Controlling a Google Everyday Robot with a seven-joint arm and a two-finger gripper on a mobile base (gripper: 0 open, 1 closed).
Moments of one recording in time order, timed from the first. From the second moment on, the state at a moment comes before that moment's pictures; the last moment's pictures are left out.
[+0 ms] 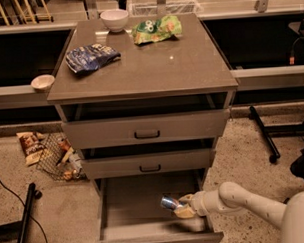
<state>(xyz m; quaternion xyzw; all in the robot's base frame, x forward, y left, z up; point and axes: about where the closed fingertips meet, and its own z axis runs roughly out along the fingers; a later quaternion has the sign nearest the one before) 0.529 -0.120 0.270 -0.46 0.78 0.30 0.30</state>
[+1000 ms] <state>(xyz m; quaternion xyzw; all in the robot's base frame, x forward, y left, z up) 0.543 -0.110 0.192 -0.46 0.79 0.31 0.25</state>
